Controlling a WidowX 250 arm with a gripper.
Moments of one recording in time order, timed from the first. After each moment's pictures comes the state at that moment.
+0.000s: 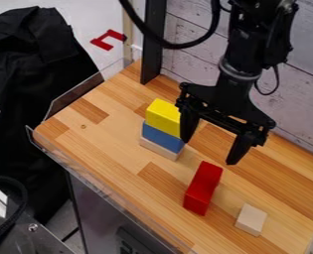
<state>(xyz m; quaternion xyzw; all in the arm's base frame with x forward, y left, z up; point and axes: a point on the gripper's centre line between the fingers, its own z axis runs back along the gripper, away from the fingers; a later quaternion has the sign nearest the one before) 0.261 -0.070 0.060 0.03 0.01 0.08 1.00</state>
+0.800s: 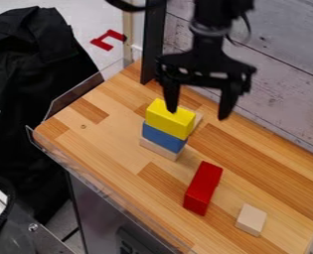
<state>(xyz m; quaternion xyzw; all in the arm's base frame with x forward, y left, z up) 0.278 -0.032 0.095 -0.03 -0.06 0.24 0.97</state>
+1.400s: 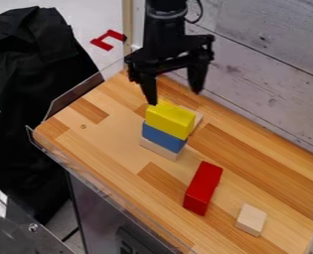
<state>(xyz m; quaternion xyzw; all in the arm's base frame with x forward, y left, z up) 0.287 0.012 0.082 -0.06 -0.04 0.49 0.87</state>
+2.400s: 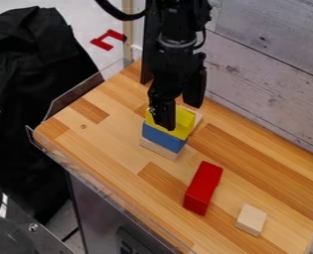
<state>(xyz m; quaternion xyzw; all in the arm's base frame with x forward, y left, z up) 0.294 0.002 0.049 -0.06 -0.01 0.70 0.71</state>
